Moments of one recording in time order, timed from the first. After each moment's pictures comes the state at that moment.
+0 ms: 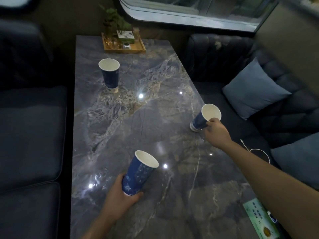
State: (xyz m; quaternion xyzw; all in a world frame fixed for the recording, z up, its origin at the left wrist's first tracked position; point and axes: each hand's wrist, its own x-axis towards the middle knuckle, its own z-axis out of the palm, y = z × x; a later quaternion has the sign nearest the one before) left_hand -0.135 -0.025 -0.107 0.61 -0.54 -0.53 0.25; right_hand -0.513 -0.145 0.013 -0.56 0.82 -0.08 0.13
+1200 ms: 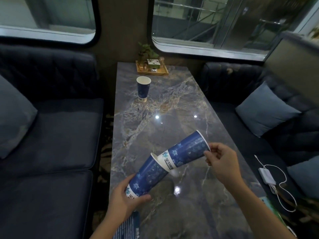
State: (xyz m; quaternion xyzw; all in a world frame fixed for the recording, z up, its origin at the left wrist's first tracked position) left_hand -0.060 0.088 -0.041 0.57 -0.50 -0.51 0.39; right_hand -0.363 0.044 0.087 -0.51 0.70 -0.44 0.25
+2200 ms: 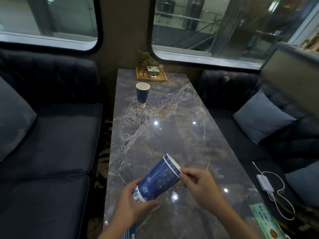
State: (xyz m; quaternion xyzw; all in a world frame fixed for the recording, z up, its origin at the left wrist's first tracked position) left_hand -0.092 0.092 -0.008 0.56 -0.51 -0.53 0.38; right_hand -0.312 0.086 0.085 -0.61 0.63 -0.36 0.33
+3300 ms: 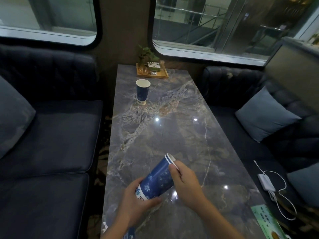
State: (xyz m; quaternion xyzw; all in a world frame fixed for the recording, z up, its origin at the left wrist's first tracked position) left_hand -0.107 0.082 -0.007 0.59 -0.50 -0.52 0.36; right_hand -0.278 0.064 0.071 -0.63 0.63 -0.31 0.33
